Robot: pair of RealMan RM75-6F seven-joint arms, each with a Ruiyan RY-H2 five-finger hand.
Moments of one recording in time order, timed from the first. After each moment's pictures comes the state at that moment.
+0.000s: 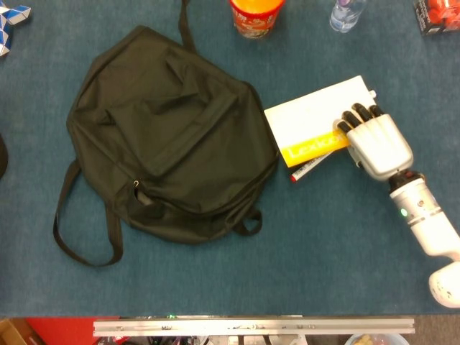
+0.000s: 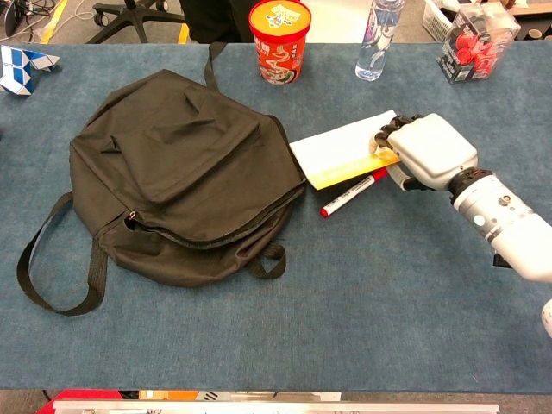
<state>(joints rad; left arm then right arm) 0.00 -1.02 0.02 -1.62 1.55 1.52 -0.37 0.50 -1.71 0.09 -1.17 -1.46 1.11 -0.45</state>
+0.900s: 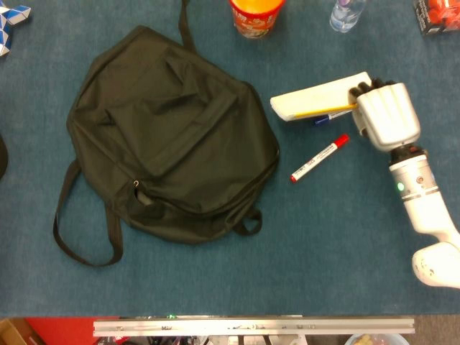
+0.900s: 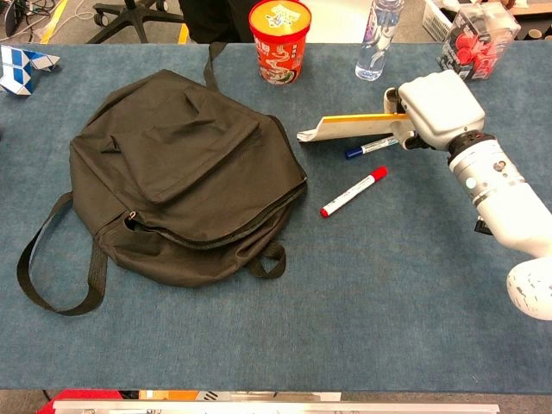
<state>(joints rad) -0.02 -0.99 0.01 -1.62 1.55 1.51 -0.37 0.55 -1.77 0.20 -1.09 -1.38 1.19 -0.46</state>
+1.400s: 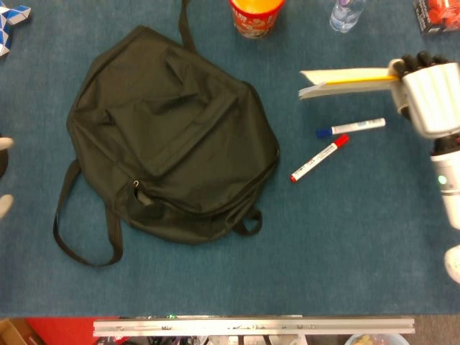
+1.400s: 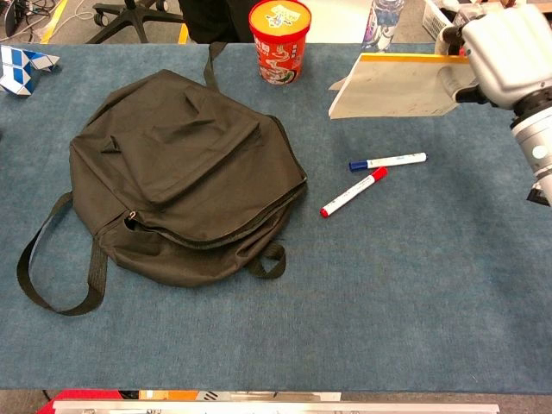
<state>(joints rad) -0.14 -0.96 0.01 -1.63 1.67 1.40 -0.35 0.50 -1.59 0.22 -1.23 -1.45 1.36 -0.42</state>
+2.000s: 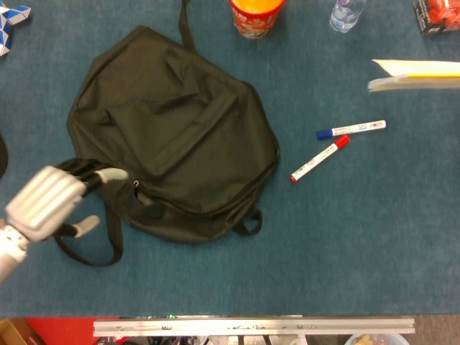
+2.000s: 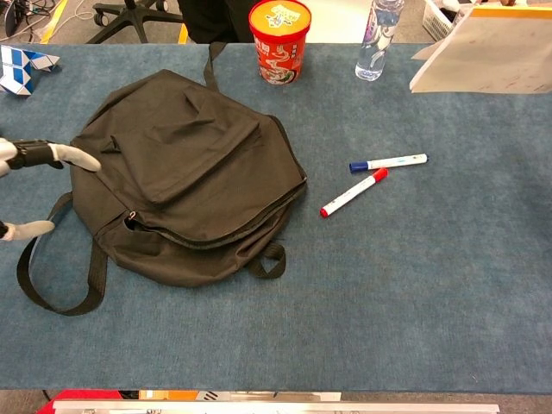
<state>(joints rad) -0.38 -1.02 0.08 -1.68 1.87 1.14 -0.28 0.34 -1.33 0.20 -1.42 -1.46 1.51 -0.42</state>
